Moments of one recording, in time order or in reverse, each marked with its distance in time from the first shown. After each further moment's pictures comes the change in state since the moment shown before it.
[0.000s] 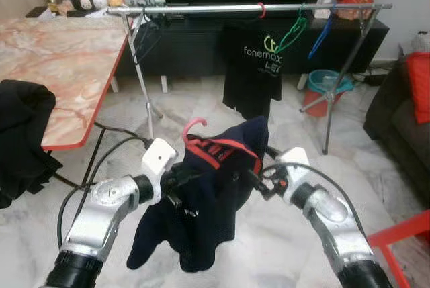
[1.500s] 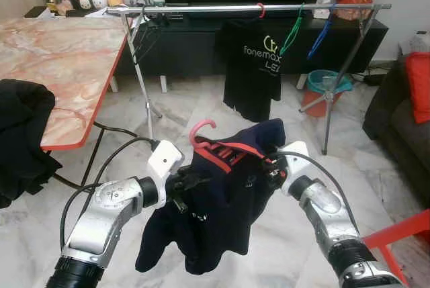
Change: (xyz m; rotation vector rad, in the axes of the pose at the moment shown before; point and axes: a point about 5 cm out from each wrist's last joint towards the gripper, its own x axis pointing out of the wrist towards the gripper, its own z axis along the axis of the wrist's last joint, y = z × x) left arm -0.001 -0.015 0.009 0.011 -0.024 -0.078; right arm 0.014 -0.013 -0.008 0.031 -0.023 -0.063
